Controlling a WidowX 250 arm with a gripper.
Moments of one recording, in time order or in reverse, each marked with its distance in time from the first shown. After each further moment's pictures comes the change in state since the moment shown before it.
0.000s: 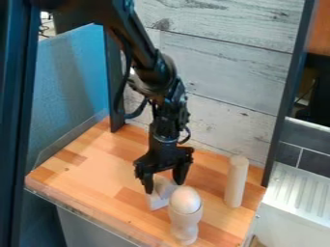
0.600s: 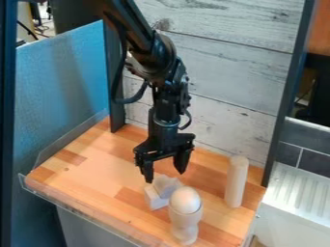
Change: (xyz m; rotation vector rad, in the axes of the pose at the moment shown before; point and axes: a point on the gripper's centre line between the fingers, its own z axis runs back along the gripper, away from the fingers) arm 0.002 -0.001 0.028 0.006 0.017 0.042
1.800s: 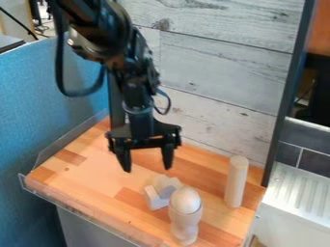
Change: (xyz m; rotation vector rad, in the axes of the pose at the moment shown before) arm -0.013 0.035 0.047 -0.138 -0.035 -0.390
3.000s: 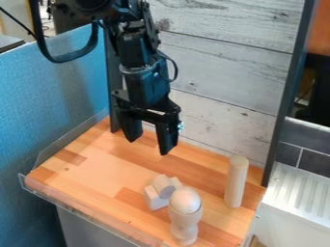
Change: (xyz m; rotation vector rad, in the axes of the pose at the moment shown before) arm -0.015 -0.012 0.064 -0.107 0.062 -0.682
